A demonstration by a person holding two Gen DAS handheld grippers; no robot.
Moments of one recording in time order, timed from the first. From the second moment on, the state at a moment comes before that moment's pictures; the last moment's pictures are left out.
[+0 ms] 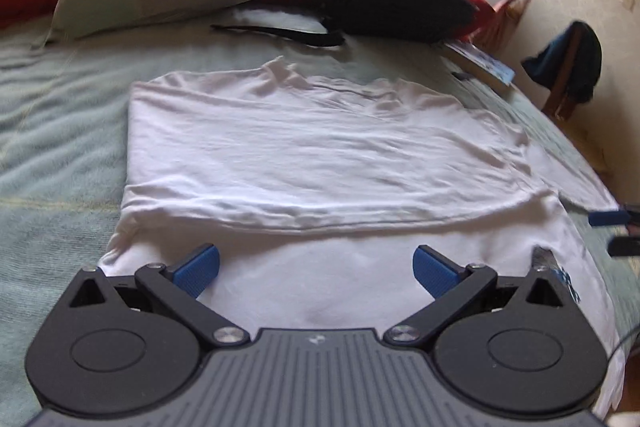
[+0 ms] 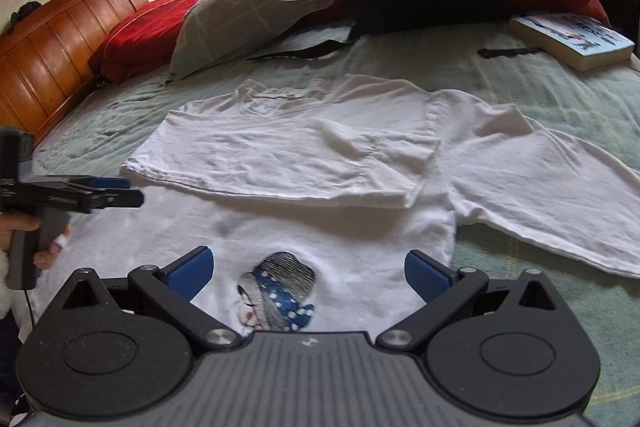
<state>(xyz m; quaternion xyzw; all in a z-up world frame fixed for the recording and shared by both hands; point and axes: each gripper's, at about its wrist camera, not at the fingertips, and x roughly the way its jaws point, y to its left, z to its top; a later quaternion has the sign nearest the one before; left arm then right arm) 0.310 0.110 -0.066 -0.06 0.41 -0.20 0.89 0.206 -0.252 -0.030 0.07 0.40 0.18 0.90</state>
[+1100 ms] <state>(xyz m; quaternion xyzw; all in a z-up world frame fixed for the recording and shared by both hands) 0.308 0.108 -0.057 -0.07 0.34 -0.19 0.92 0.286 -0.294 -0.035 0.12 0.35 0.21 0.91</state>
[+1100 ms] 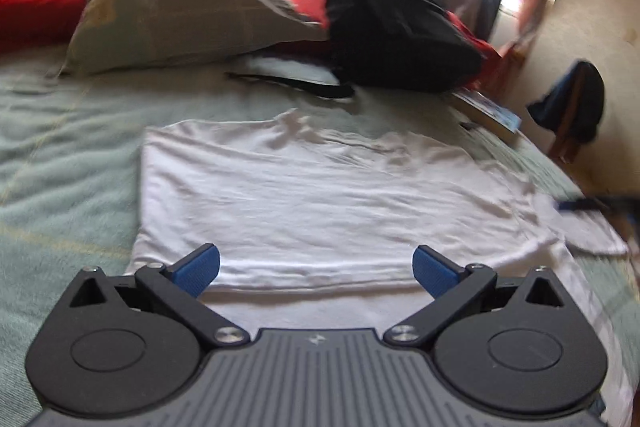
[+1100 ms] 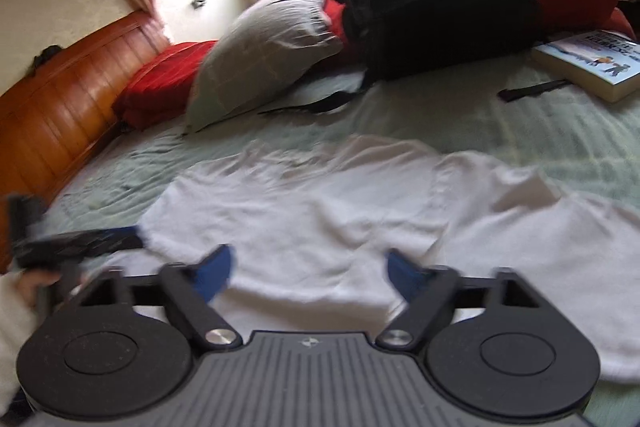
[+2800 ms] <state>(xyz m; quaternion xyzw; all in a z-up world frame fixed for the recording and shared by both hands) 0.275 0.103 -0.069 0.18 0.31 -0.05 0.93 0.283 -0.236 -0.030 -0.04 0.34 0.20 0.92</state>
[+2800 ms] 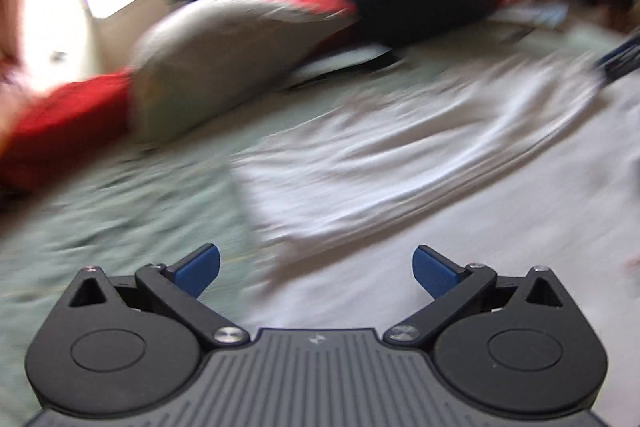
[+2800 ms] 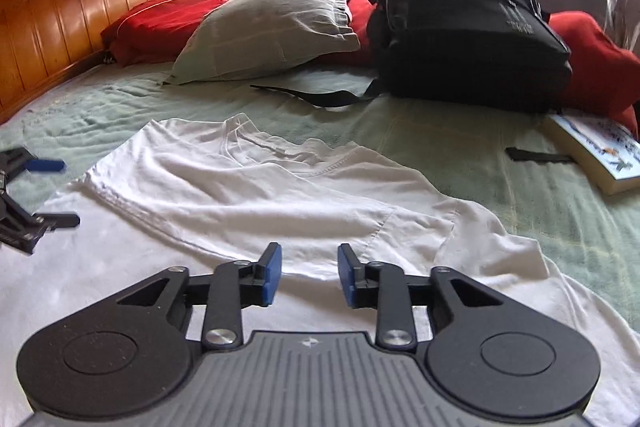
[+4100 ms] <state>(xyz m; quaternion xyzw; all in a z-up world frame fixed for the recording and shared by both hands) 0.305 0.137 -0.029 -0.04 0.32 -0.11 0.94 0.274 -0.182 -0.076 -0.34 0.28 0.21 0.87</state>
